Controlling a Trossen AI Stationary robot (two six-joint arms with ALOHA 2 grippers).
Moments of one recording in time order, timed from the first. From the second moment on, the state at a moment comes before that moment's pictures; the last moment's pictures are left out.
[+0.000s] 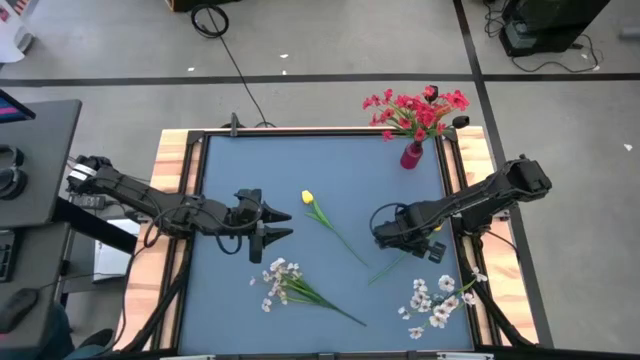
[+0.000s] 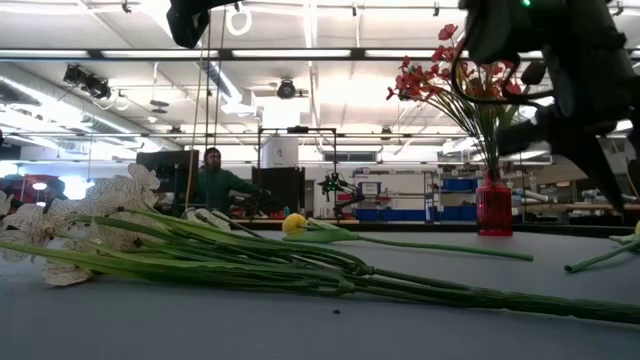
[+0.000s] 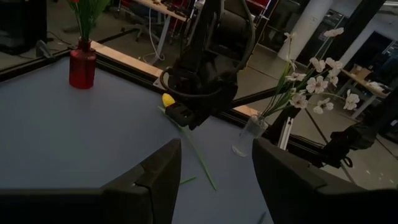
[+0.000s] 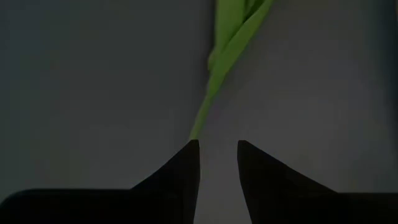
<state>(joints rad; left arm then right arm) -0.35 1.04 0.73 0.15 -0.40 -0.49 0.24 1.51 0.90 -1.04 -0.20 2.36</state>
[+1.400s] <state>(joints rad) -0.35 1.04 0.73 0.09 -0.40 -0.48 0.22 1.51 0.79 -0.81 0.00 2.28</state>
